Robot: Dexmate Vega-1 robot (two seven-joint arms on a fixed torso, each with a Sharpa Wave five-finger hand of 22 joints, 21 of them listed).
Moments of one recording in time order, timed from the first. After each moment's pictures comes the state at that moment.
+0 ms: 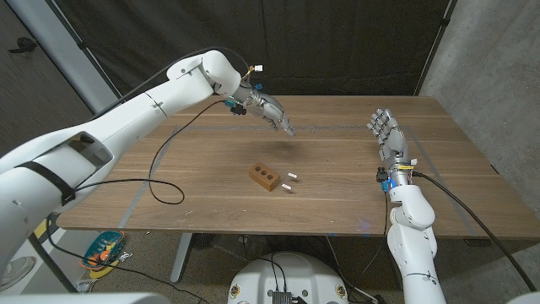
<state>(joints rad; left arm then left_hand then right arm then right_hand) 0.10 0.67 0.91 -1.65 0.10 0.31 -1.03 0.58 0.06 0.37 -0.13 0.19 0.36 -0.01 0.28 0.20 0.09 0.01 0.20 0.19 -0.11 0.10 0.18 0.18 -0.06 0.12 0.32 0.20 -1.25 0.15 0.25 -1.71 0.15 0.36 0.31 0.25 0.11 0.36 -0.11 0.18 0.18 0.06 0.19 0.18 0.21 0.09 0.22 0.18 0.13 0.08 0.19 0.17 0.08 0.03 0.48 0.18</state>
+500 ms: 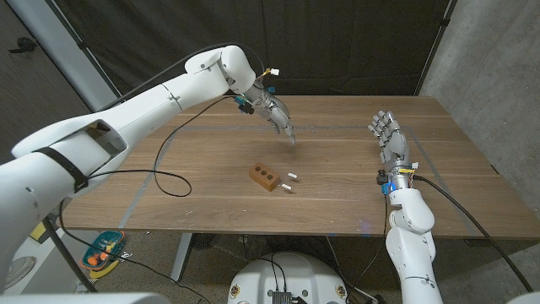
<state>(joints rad) 0.01 0.59 1.01 -1.61 0.21 0.30 -1.14 0.62 0.07 0.38 -0.15 0.19 0.36 0.00 0.28 0.20 0.08 0.01 0.20 0.19 -0.12 0.11 0.18 0.18 -0.06 0.12 0.32 0.20 -1.26 0.17 0.26 -1.71 0.16 0.39 0.32 0.24 0.11 0.36 -0.11 0.18 0.19 0.06 0.19 0.18 0.23 0.09 0.22 0.18 0.14 0.08 0.19 0.17 0.09 0.03 0.48 0.18</state>
